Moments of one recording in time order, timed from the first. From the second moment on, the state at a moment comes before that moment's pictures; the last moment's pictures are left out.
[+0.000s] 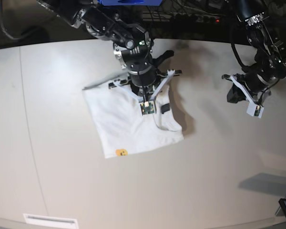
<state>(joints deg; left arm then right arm) 9.8 -17.0 -33.3 101.3 -35.6 -39.9 65.7 0.5 0.4 -51.4 105.7 -1.6 -38.9 -57.9</state>
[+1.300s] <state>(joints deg) 10.6 -5.1 -0.2 112.7 -27.0 -40.0 61.0 -5.7 9.0 -16.0 106.7 -1.1 -38.8 -52.8</state>
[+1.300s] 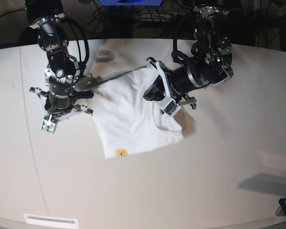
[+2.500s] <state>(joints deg) 1.1 -18.4 -0.3 94.9 -14.1 -40.6 54.6 -9.3 8.9 -16.2 106.7 -1.1 -38.8 -51.3</state>
